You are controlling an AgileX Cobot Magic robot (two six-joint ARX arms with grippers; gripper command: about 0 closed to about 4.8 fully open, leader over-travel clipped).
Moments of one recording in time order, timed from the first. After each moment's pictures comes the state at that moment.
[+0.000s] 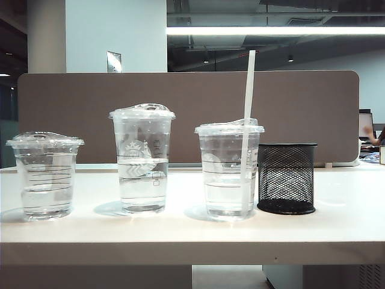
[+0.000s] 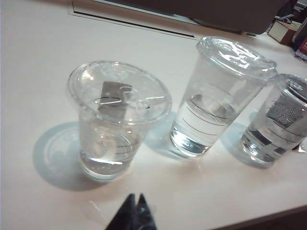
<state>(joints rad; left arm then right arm) -0.07 0.01 0.09 -0.29 0.33 -0.22 0.00 0.00 0.01 -0.19 0.00 0.10</state>
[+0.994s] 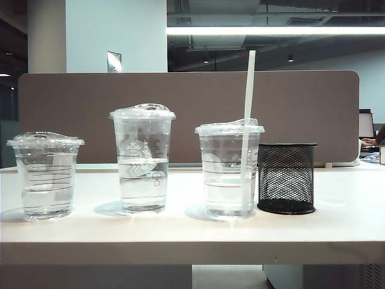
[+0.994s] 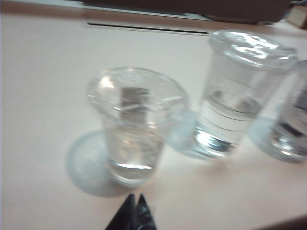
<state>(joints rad) -0.07 0.01 0.09 -0.29 0.26 -0.09 0.00 0.00 0.01 -0.20 0.00 0.10</state>
